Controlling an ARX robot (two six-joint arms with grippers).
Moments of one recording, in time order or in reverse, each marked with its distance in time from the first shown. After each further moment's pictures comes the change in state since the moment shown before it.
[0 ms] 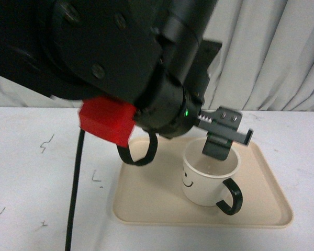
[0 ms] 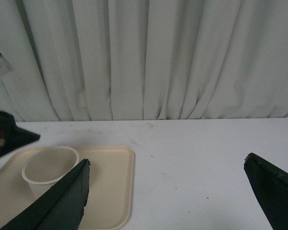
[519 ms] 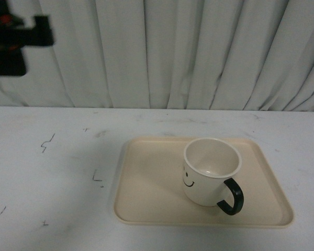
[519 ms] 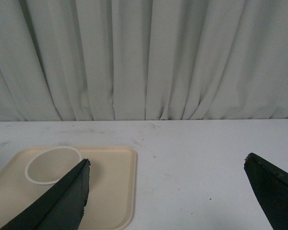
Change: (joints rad) left arm 0.193 -0.703 -0.701 0.613 -0.326 0.020; right arm 0.000 0.000 0.000 0.000 0.000 0.000
